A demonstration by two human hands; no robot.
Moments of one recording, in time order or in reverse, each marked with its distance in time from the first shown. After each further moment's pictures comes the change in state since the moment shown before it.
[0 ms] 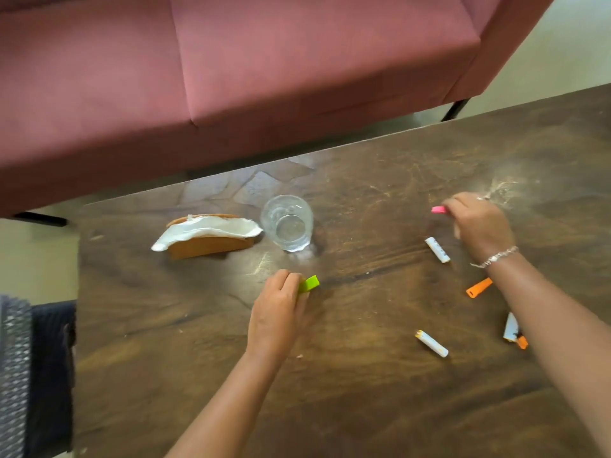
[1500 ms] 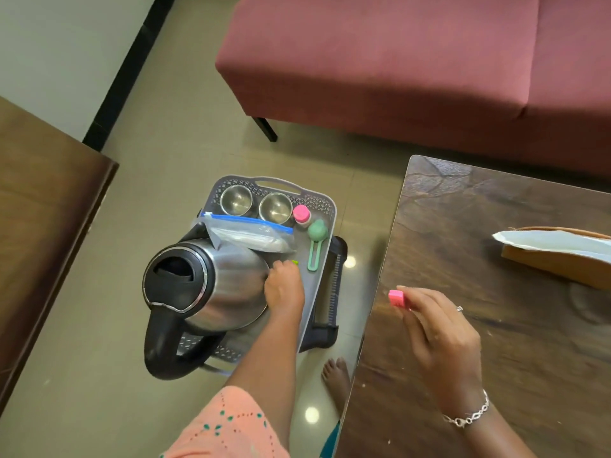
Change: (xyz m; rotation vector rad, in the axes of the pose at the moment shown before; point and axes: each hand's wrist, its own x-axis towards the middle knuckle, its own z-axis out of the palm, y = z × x) left_hand -0.142 -0.425 -0.194 0.341 -0.102 -0.971; right_hand 0.006 -0.624 -0.040 0.777 -0.042 -0.150
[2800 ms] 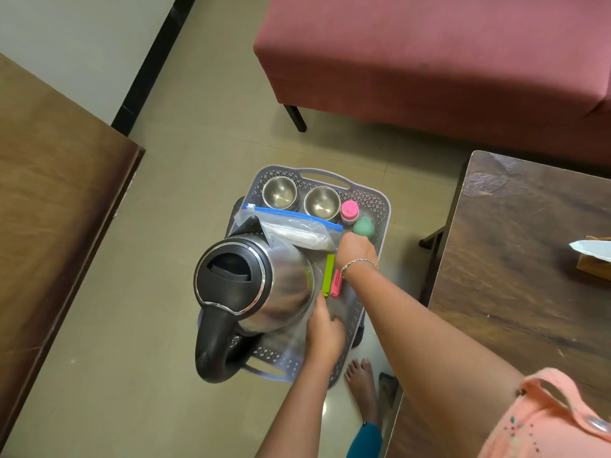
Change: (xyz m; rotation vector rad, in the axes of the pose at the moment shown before) left_hand -0.052 -0.046 0.023 -1.010 -0.337 -0.221; right_hand 0.100 -0.049 0.197 -0.287 -0.873 0.603
